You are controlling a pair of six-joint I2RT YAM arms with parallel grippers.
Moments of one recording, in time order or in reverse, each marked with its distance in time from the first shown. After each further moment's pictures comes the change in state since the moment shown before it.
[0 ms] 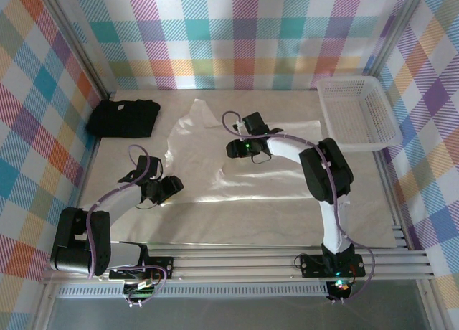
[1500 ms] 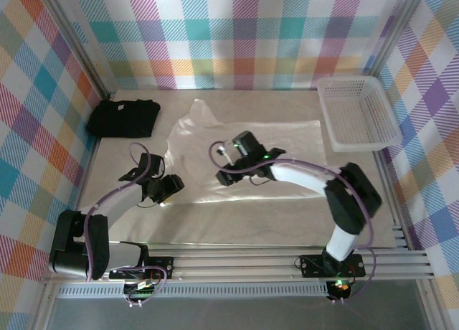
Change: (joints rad) left arm -0.032 -0.013 0.037 -0.059 -0.034 -0.027; right arm 0.243 -0.291 -0.222 0.007 0.035 -0.278
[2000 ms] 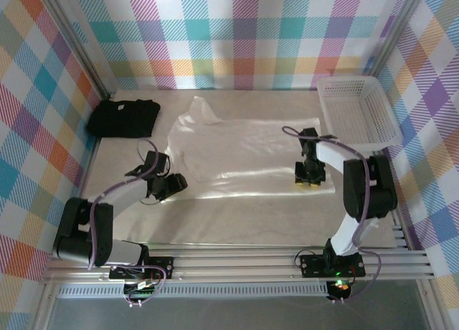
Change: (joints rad) left arm -0.056 0.054 0.010 0.035 -0.042 0.033; right arm -0.595 -0.076 -0.167 -0.577 0.328 0.312
